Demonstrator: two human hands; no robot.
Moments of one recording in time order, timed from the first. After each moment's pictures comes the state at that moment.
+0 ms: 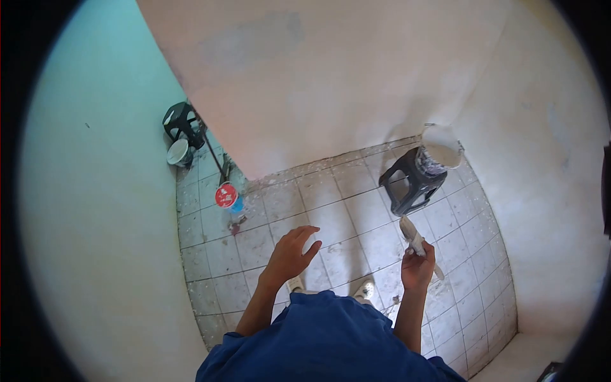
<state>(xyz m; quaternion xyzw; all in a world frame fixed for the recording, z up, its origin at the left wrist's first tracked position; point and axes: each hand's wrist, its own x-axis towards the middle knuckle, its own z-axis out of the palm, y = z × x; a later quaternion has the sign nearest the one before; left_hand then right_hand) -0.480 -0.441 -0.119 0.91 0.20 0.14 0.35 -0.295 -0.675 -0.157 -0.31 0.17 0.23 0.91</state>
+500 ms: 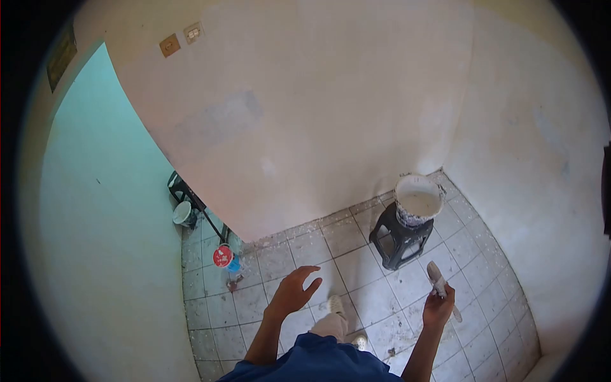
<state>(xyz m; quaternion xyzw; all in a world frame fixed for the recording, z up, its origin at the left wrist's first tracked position) -0.302 -0.528 -0.092 0.90 0.20 0.13 0.36 -0.101 -0.826 -0.180 -0.32 0.19 0.11 0.92</state>
